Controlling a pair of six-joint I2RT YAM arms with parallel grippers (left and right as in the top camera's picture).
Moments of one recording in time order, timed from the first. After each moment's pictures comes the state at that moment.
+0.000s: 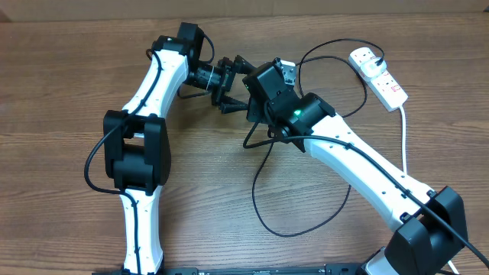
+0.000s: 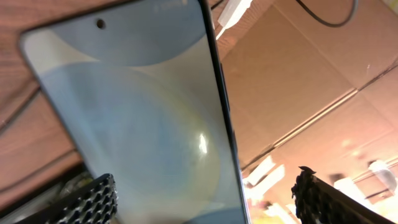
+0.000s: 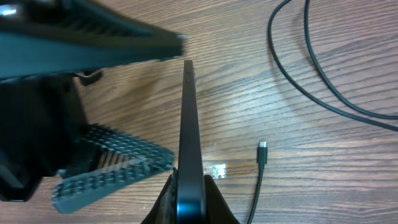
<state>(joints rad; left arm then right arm) -0.18 2.33 1.98 -1.13 1.22 -0.81 0.65 1.72 1.47 -0.73 0.25 0.76</state>
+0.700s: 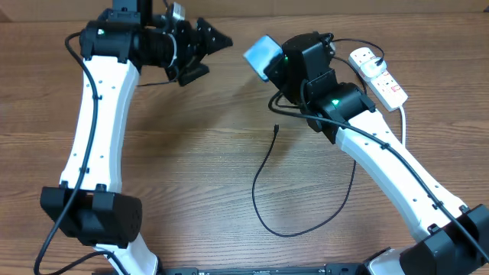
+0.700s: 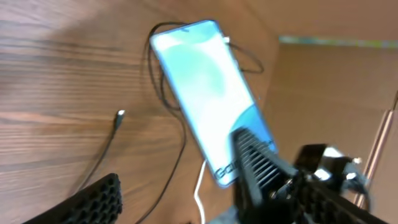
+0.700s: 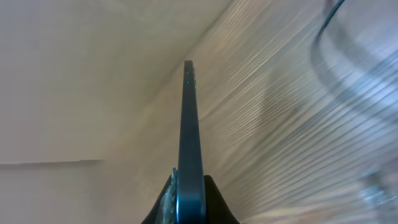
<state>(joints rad) -0.12 1.88 2.01 -1.11 0.73 -0.75 0.51 1.63 1.47 -0.49 0.10 1.22</state>
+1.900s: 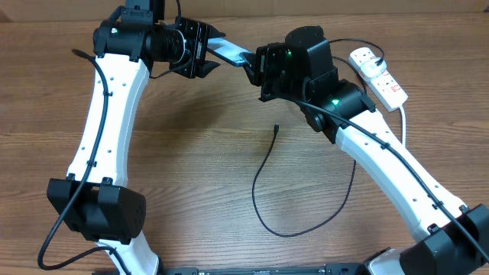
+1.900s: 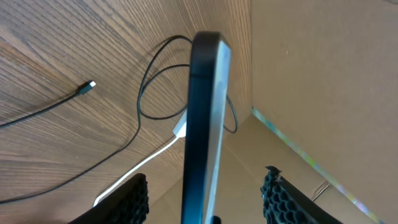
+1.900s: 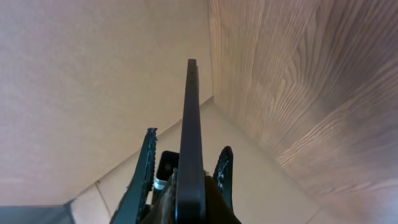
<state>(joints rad) -0.15 1.91 2.01 -1.03 0.61 -1.46 0.50 1.63 1.47 -0.31 -0.27 2.00</state>
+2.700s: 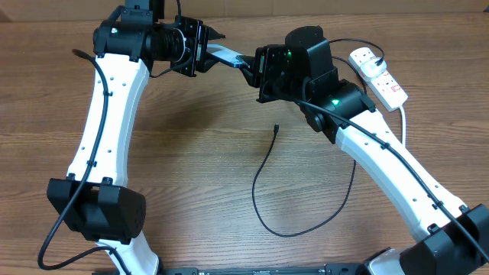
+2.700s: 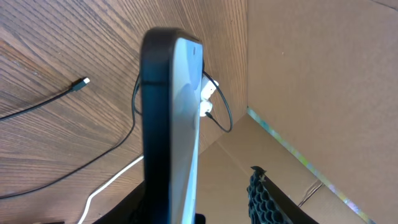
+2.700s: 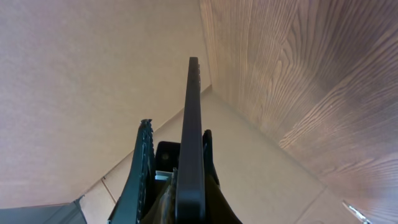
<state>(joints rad) -0.15 1.91 2.01 -1.02 0.62 -1.49 0.50 1.63 1.47 -0.31 -0.32 2.06</state>
